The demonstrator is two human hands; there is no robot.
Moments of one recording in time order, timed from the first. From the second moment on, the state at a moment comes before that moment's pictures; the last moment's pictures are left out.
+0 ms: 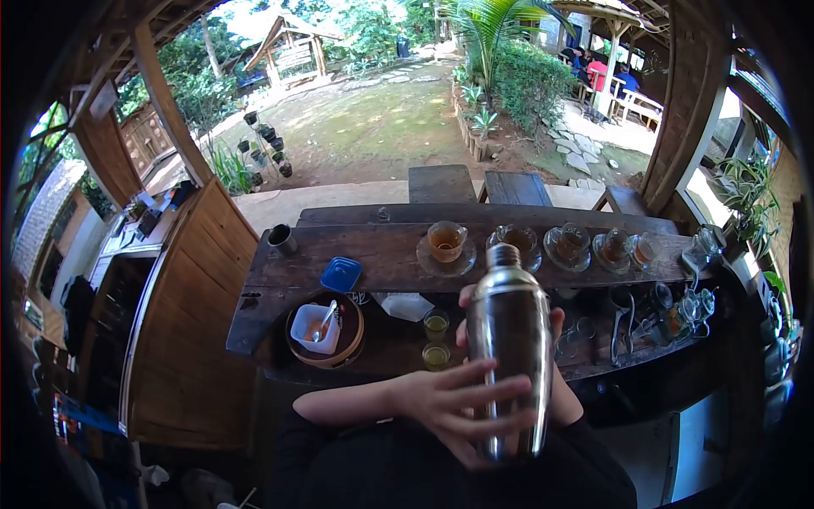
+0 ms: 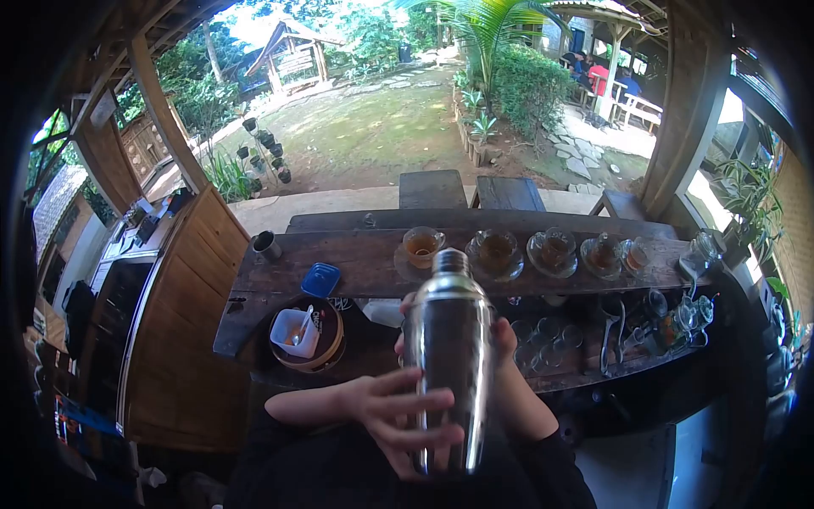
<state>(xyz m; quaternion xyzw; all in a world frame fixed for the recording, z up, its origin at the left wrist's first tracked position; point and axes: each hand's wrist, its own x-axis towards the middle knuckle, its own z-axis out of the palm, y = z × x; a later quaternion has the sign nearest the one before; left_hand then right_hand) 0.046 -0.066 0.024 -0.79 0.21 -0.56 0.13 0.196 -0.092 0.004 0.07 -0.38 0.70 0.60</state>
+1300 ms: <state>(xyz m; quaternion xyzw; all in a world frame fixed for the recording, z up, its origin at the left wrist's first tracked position) 0.066 -0.036 0.020 -0.84 -0.04 -0.50 -0.23 0.215 -0.067 -0.005 -0.34 -0.20 0.56 0.73</state>
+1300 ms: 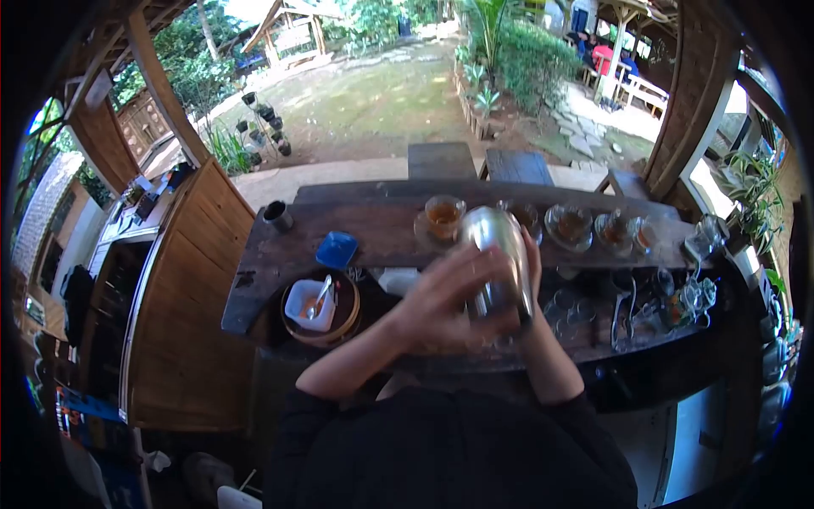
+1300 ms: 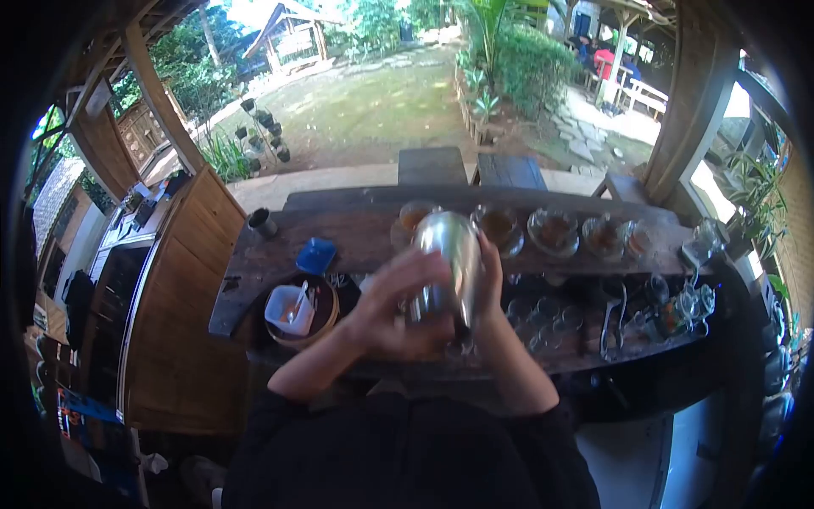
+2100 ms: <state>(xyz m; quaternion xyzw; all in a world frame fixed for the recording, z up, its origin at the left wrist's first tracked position) 0.103 -0.046 -0.021 -0.73 0.14 -0.66 0.11 0.211 -0.072 0.007 0.03 -0.30 0.70 0.64</state>
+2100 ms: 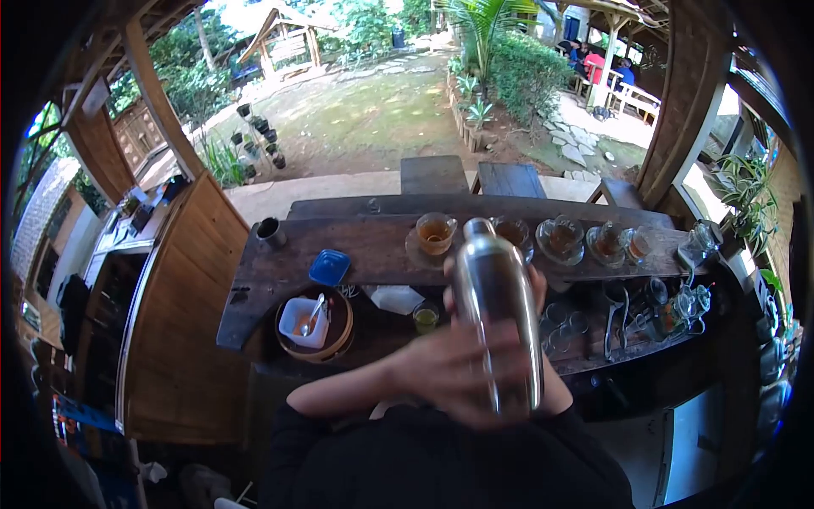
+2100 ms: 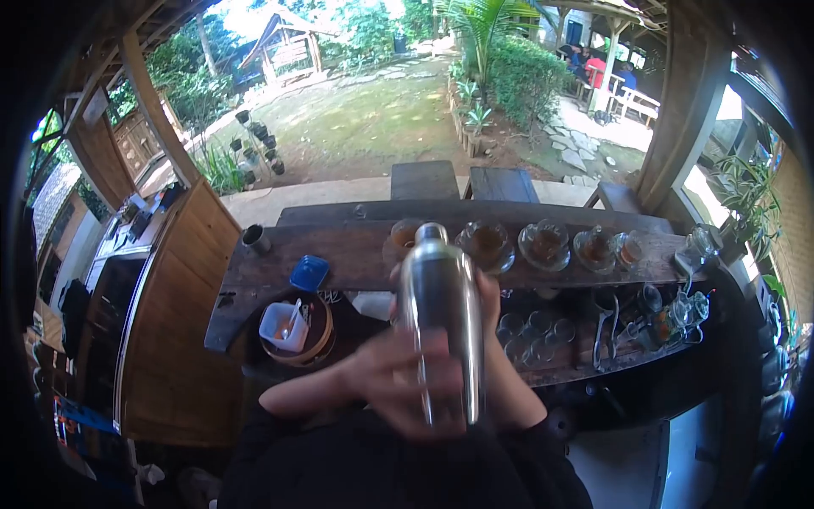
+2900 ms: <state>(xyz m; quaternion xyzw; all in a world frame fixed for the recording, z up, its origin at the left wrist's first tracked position) 0.072 -0.059 -0.008 -0.75 0.22 -0.60 0.16 0.202 -0.071 0.014 0.10 -0.42 0.70 0.57</state>
